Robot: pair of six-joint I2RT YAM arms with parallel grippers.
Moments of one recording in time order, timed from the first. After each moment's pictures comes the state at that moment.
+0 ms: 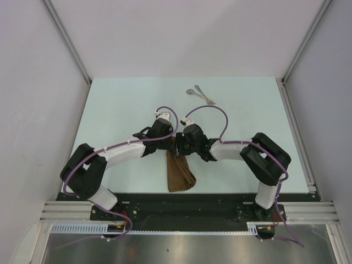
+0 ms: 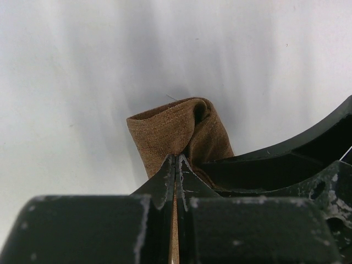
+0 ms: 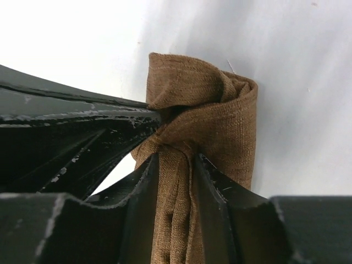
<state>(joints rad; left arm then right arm) -0.68 1.54 0.86 -0.15 -0.17 -0.53 0.83 1.81 0.94 0.23 -0.08 0.68</state>
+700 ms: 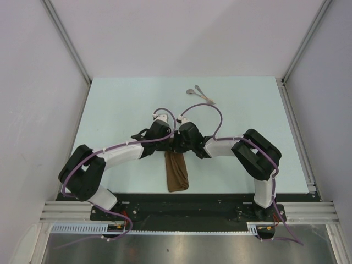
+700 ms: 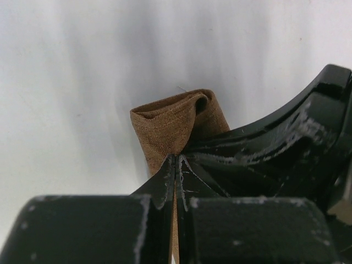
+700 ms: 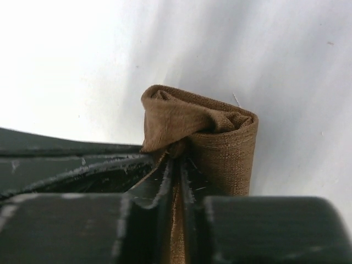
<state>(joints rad) -0.67 1.52 0.83 -0.14 -0.17 -0.55 0.83 1.92 1.03 0.24 -0.08 0.65</state>
